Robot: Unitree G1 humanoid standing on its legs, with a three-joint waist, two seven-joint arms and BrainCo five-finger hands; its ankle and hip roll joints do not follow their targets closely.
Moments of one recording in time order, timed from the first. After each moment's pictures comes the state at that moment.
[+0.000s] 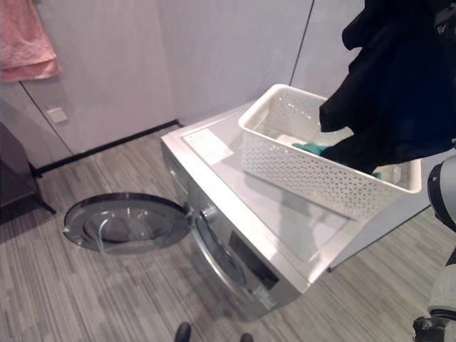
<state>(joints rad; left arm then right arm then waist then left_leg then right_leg) 0.03 0.25 -0.22 1.35 -0.19 -0.12 0.07 -1.74 -0.94 0.85 1.26 0.22 -0.03 -0.15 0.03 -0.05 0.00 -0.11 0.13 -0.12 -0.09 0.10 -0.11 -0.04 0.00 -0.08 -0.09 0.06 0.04</state>
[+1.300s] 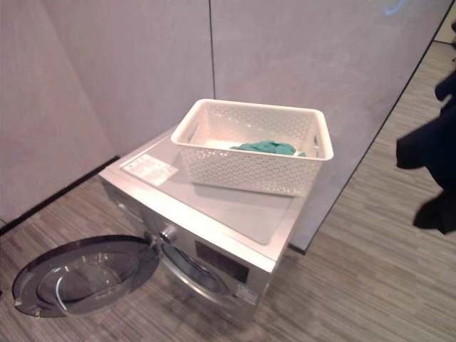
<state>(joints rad) 0.07 0.18 -0.13 1.39 -0.19 -0.10 0.07 -1.17 -1.39 0.52 0.92 -0.02 -0.02 -0.24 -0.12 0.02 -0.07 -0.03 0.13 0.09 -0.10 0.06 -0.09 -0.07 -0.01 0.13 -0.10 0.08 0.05</state>
